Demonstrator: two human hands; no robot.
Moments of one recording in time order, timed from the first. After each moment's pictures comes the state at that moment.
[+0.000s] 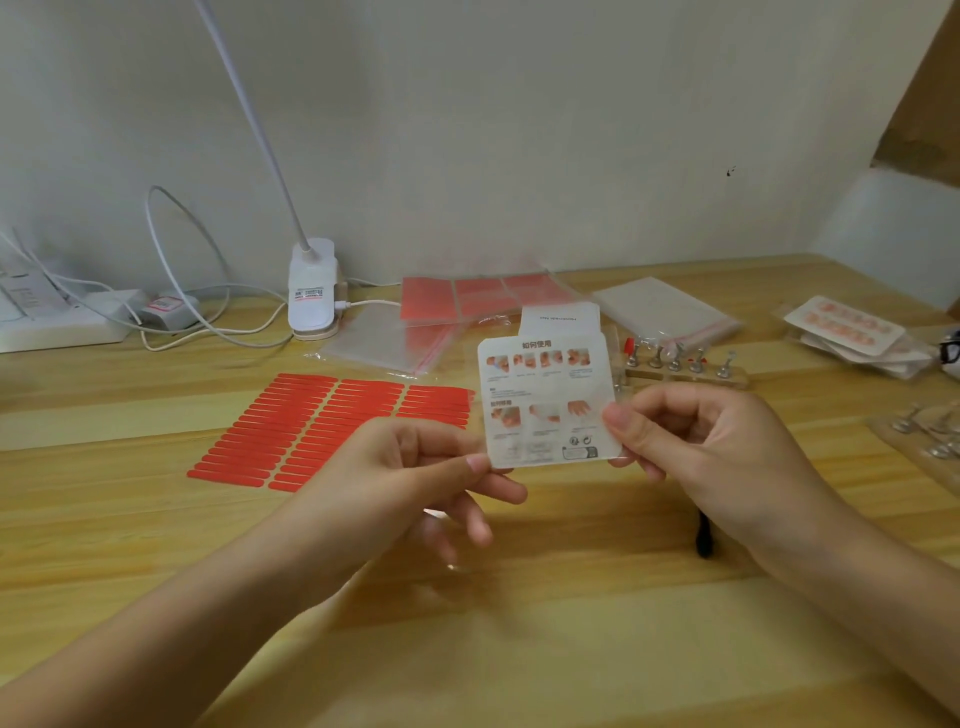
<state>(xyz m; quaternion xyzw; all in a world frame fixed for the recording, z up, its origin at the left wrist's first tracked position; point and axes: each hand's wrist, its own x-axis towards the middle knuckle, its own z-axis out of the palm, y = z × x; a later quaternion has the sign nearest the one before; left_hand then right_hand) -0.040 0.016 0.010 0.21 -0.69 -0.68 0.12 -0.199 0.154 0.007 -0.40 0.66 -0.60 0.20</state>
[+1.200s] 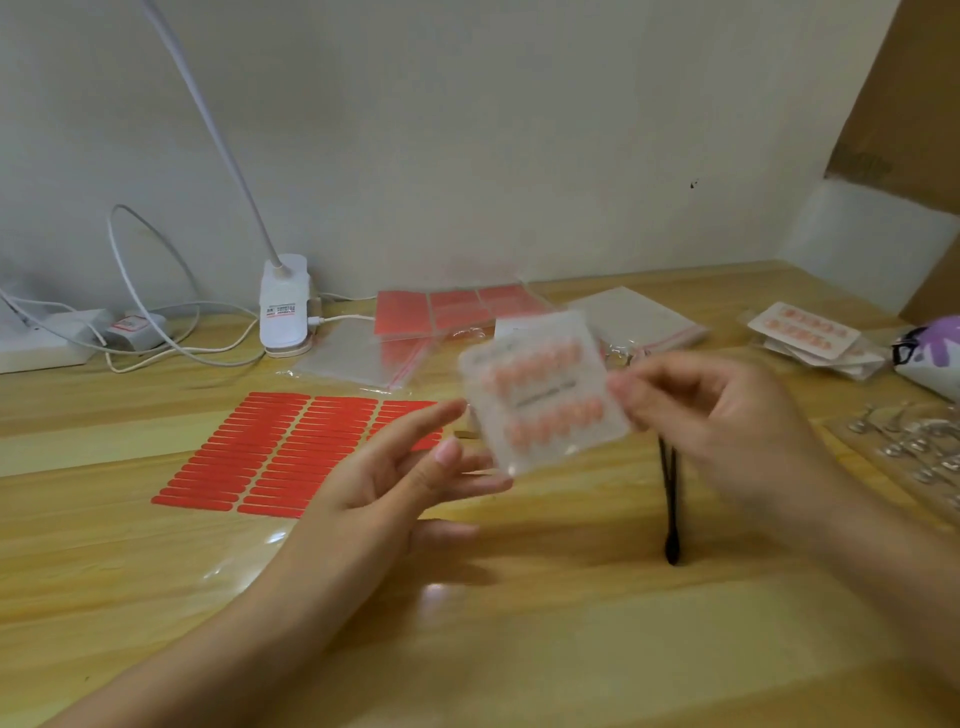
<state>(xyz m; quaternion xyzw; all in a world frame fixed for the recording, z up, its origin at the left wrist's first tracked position) -0.044 0.031 -0.005 0.15 -0.65 -0.70 0.25 -0.217 0.164 0.025 -0.44 0.69 -0.56 0.10</state>
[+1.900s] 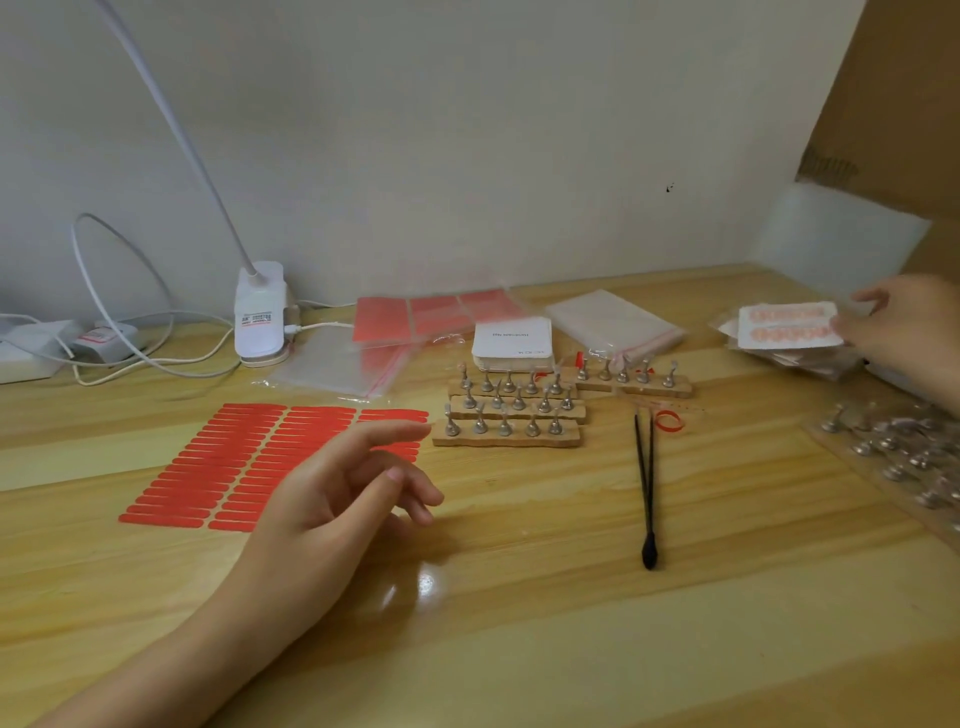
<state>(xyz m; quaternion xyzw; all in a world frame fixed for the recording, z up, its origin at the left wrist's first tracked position) -0.043 0.014 -0.017 0.14 -0.76 -0.56 0.30 -0.430 0.213 0.014 -0.13 0.94 -0.28 -0.13</state>
